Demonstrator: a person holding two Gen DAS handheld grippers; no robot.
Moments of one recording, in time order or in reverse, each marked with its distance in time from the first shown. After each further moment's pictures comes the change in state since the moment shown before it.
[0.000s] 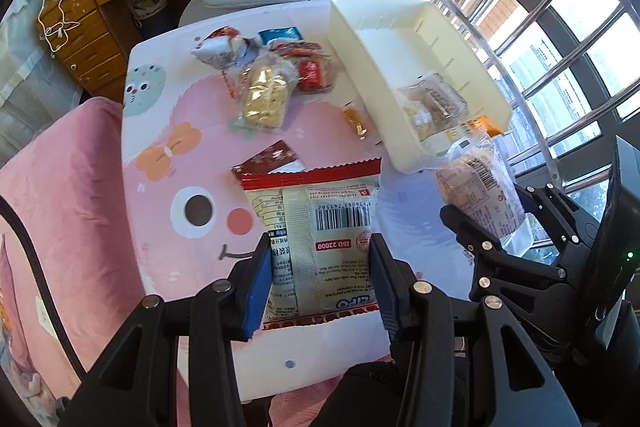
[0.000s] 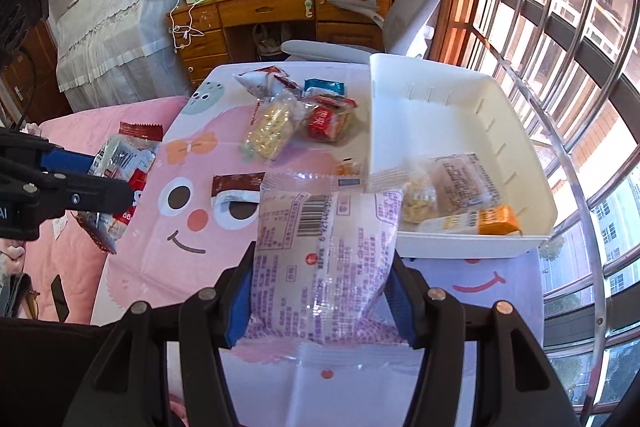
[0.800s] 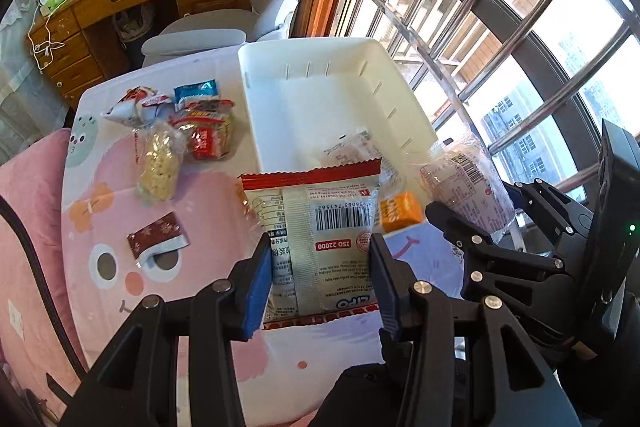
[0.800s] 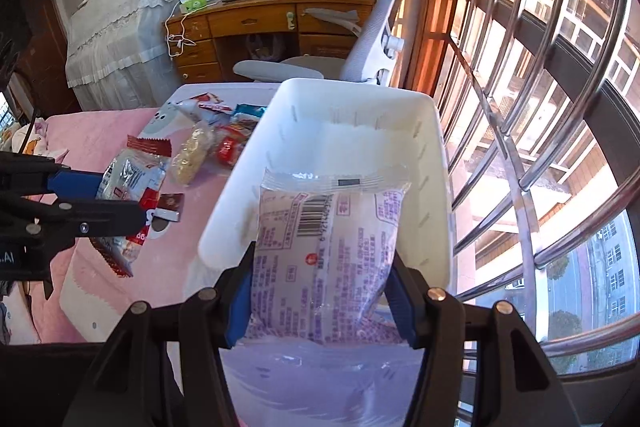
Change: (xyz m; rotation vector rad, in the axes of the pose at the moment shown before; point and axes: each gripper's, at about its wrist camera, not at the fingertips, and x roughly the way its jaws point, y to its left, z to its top) left arm 0.037 -0.144 0.077 -0.055 -0.105 -0.015; right arm -0.003 -0.166 0.043 -0.060 -0.020 0.035
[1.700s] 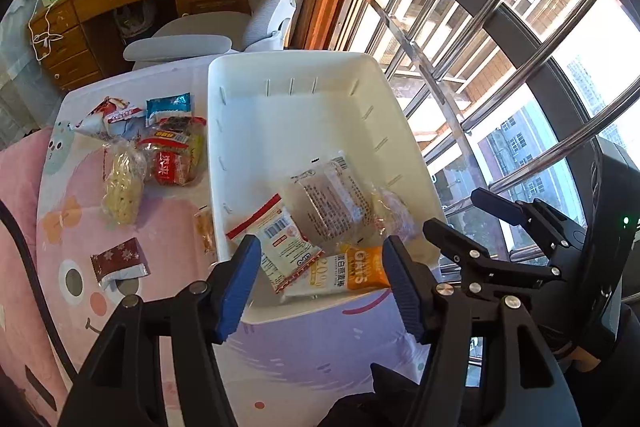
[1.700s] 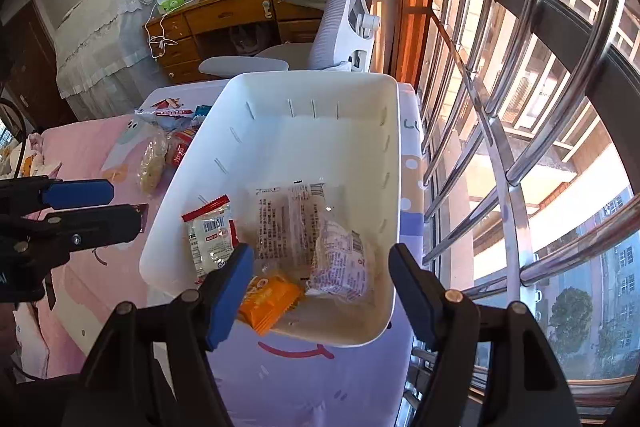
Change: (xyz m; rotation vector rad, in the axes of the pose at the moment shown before) left arm 0.041 -0.029 0.039 -0.064 -0.021 -0.002; right arm 0.032 -0.066 0.016 0.071 0.066 0.035
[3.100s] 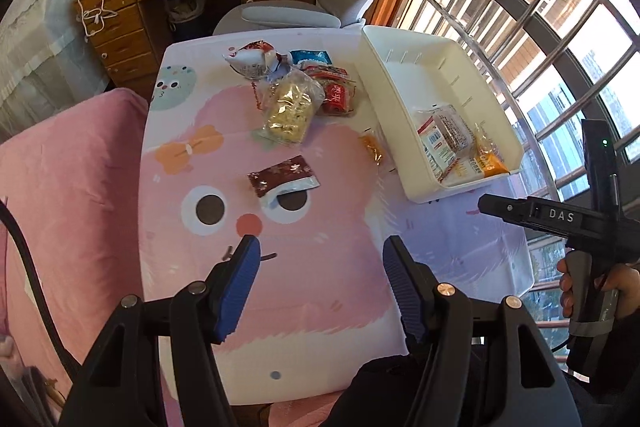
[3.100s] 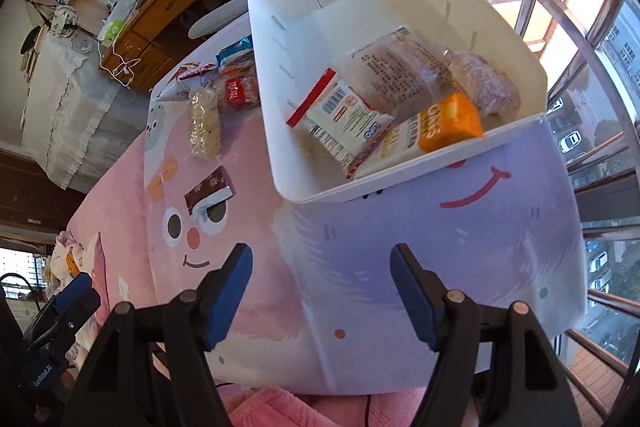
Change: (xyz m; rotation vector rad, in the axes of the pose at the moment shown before) left arm -0.104 0.205 -0.109 0.016 0.006 0.068; right arm 0.019 0.131 -0.058 0.508 0.247 0.114
